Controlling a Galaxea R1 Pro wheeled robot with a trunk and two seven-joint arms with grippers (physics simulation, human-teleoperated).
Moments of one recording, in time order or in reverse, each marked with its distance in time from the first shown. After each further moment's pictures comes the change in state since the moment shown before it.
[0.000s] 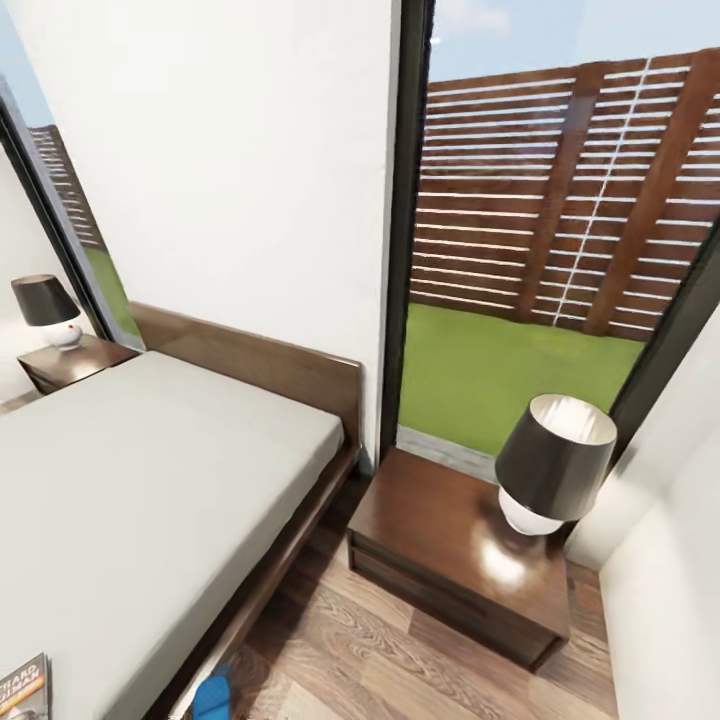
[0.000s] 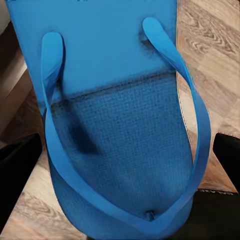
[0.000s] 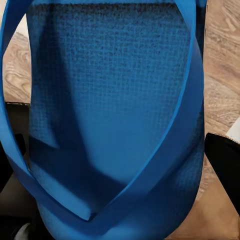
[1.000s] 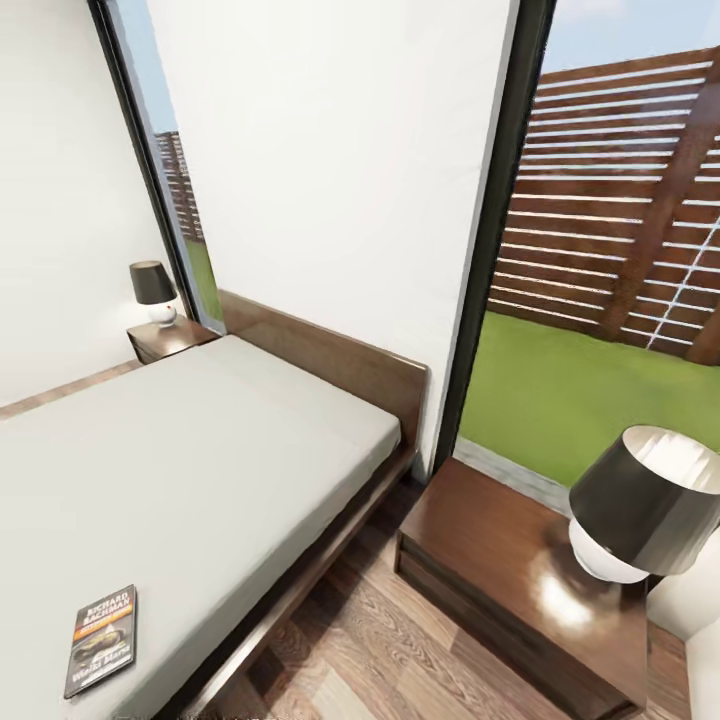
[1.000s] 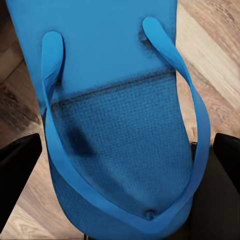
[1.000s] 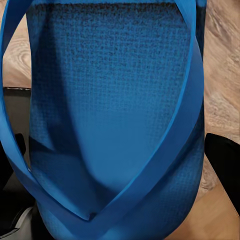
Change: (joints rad) left arm 0.073 0.000 -0.002 0.036 -0.003 0.013 0.000; right arm 0.000 0.002 -0.001 0.047 0.000 0.000 0.000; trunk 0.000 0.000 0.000
